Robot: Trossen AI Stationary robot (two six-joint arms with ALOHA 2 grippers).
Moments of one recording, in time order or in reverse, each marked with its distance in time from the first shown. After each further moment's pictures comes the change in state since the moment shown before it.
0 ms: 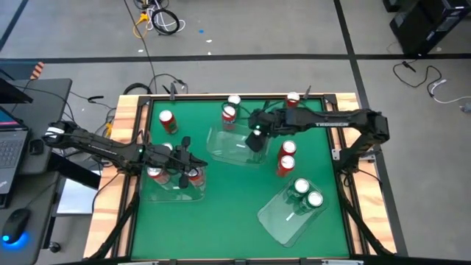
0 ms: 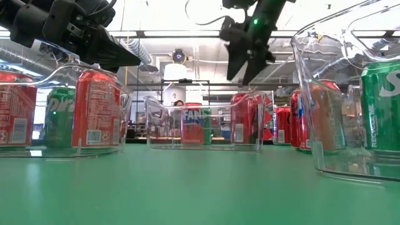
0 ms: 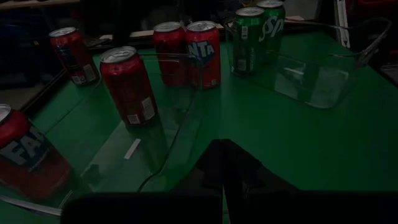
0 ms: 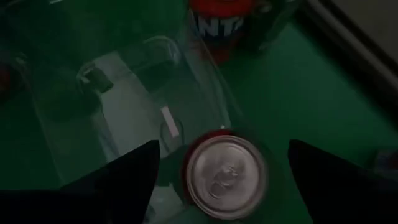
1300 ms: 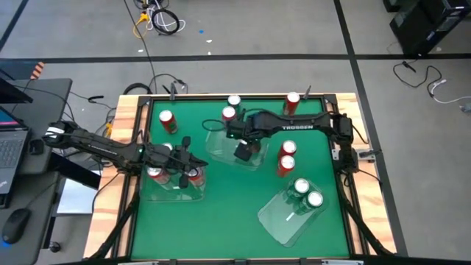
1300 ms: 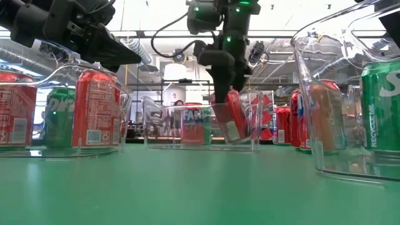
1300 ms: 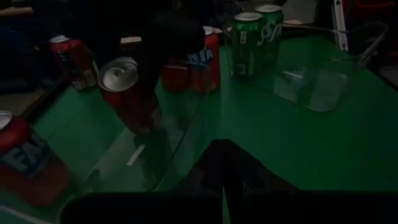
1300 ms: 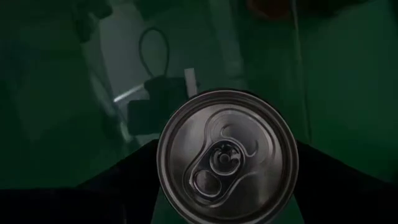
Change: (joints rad) left arm 0.000 0.000 0.000 0.015 0.002 0.013; right arm 0.021 0.360 0.346 -0.272 -0.098 -0.092
